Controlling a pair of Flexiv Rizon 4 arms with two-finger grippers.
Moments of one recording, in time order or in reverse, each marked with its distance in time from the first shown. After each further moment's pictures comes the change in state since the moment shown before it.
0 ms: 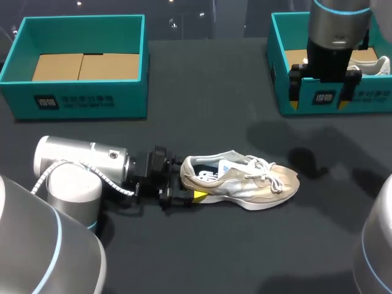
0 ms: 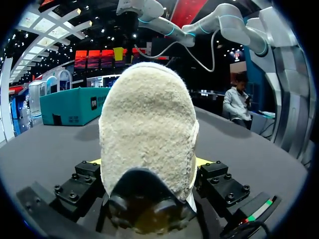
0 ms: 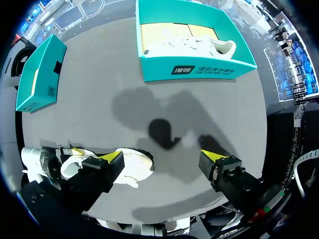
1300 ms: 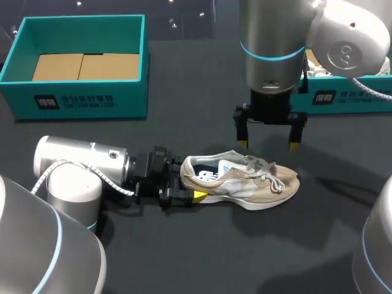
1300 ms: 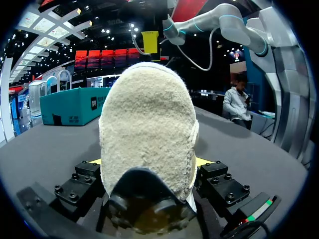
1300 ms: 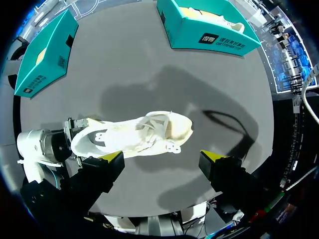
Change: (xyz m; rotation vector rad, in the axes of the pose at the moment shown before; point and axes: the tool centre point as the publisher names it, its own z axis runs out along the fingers) left arm 0.000 0.000 0.000 0.000 0.000 0.000; right arm 0.108 -0.103 0.008 0.045 -0.023 0.046
